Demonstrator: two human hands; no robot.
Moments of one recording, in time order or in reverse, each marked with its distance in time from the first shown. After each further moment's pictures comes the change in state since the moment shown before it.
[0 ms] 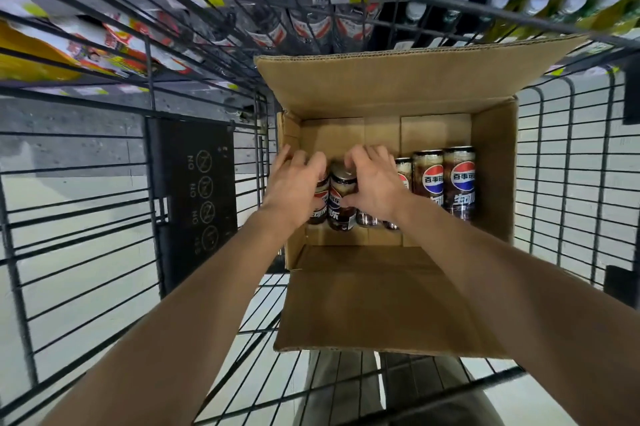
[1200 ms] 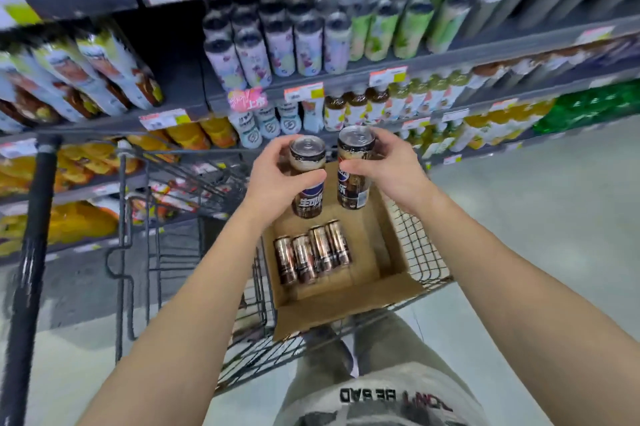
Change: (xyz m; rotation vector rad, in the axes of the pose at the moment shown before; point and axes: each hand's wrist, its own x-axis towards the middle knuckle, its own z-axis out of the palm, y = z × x) left_hand -0.168 0.139 -0.246 -0.966 0.386 0.291; right_hand -0.264 -0.109 -0.250 0.935 0.613 -0.055
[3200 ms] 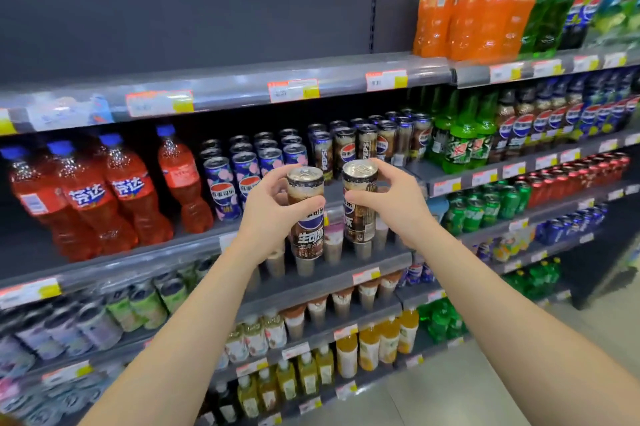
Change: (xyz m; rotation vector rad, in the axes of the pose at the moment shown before) left_hand 0.160 0.464 0.470 -0.098 0.033 0.497; right_hand 0.085 -0.197 -0.641 -0.177 0.344 -0.508
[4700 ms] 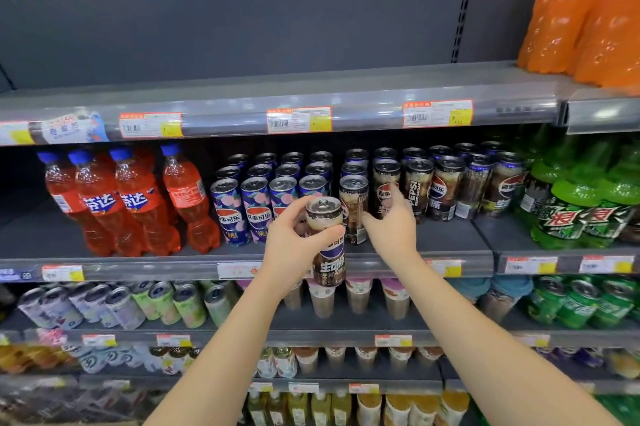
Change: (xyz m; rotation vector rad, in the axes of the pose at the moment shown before) left_hand 0.094 -0.046 0.079 0.025 0.341 -0.122; right_hand 0.171 0.090 0.047 -0.047 -0.071 -0.009
